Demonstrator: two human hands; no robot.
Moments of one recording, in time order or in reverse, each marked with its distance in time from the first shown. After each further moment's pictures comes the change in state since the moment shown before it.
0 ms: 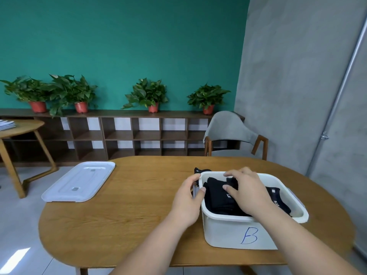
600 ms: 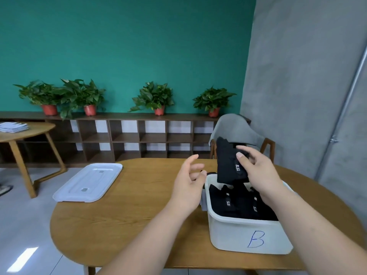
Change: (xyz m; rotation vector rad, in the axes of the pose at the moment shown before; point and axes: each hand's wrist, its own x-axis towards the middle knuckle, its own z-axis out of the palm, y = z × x) left_hand 0.004 0.055 -0.032 -0.180 0.109 0.062; right_hand 0.020 -0.028 -0.045 0.871 0.144 0.082
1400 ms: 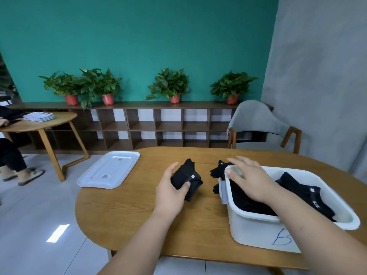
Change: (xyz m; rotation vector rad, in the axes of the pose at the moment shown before) left_hand -0.012 -0.084 -0.079 0.231 0.207 -0.149; right_hand 0.008 0.055 0.055 -0.778 -0.482 -0.082
